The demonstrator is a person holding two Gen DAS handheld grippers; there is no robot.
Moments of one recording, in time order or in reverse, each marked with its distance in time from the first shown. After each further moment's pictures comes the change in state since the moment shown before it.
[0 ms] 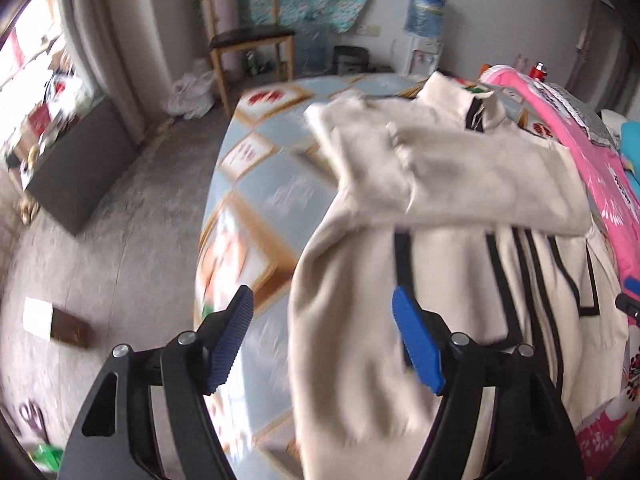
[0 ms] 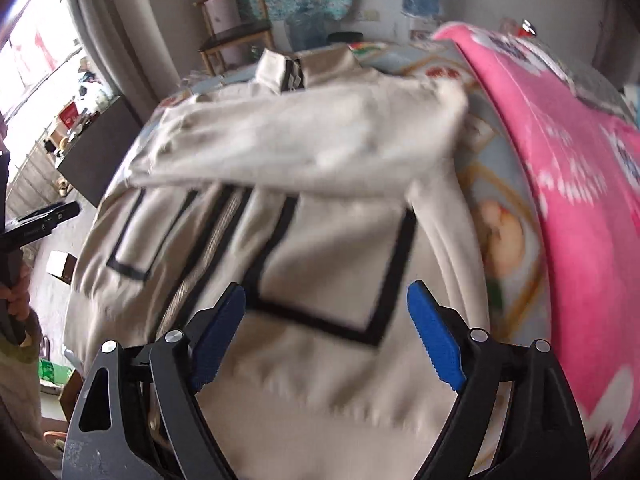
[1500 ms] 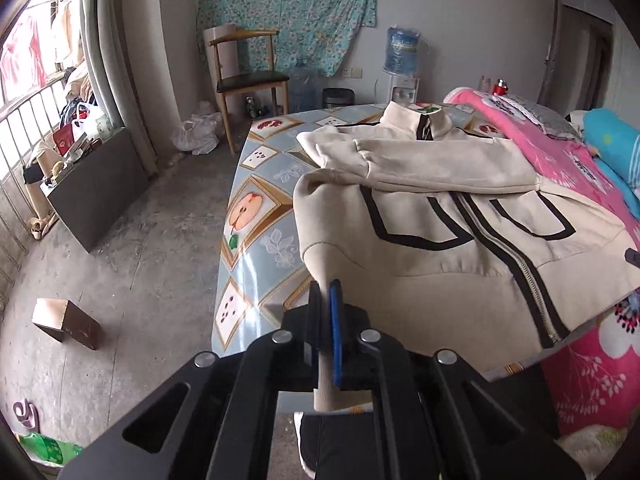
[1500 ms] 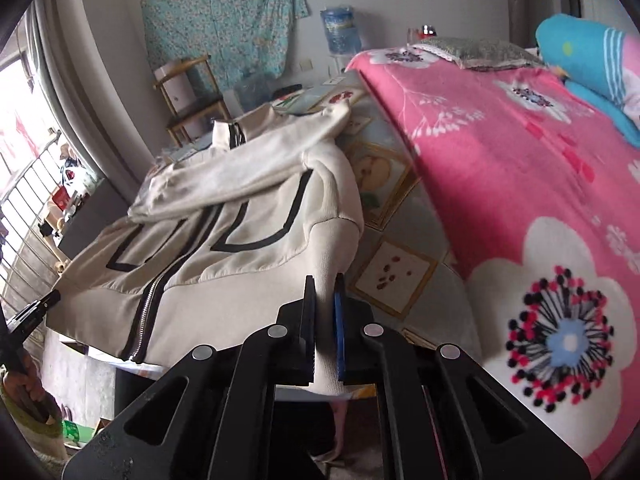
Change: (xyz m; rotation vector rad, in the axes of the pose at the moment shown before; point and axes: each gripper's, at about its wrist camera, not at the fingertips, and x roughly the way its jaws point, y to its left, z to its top) left arm -0.124 -0.011 -0.126 0.064 -0.186 -0.014; right arm -0.136 -0.059 -0.132 0.243 -0.224 -0.015
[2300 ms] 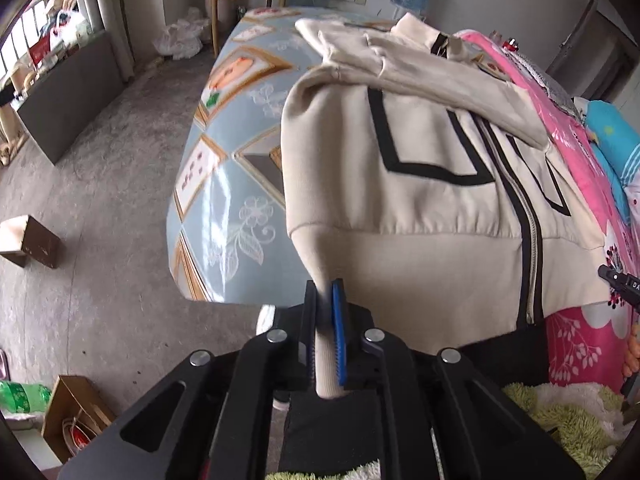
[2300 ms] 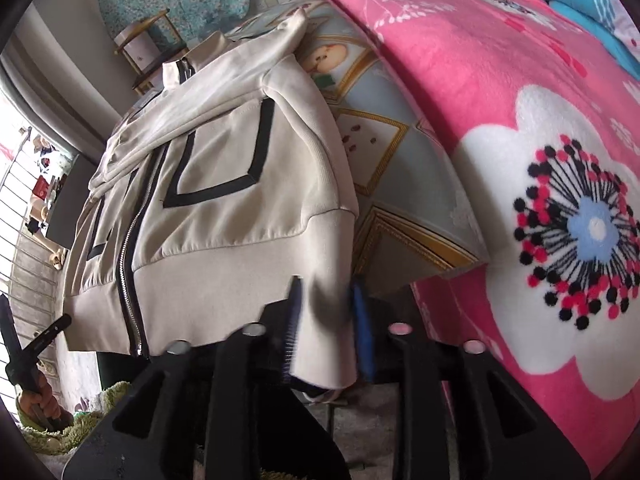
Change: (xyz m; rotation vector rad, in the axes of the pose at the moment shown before) left arm 0.054 0.019 -0.066 -0.122 0.300 -0.136; right arm 0.049 -0.029 -0.048 0.109 0.247 -0.052
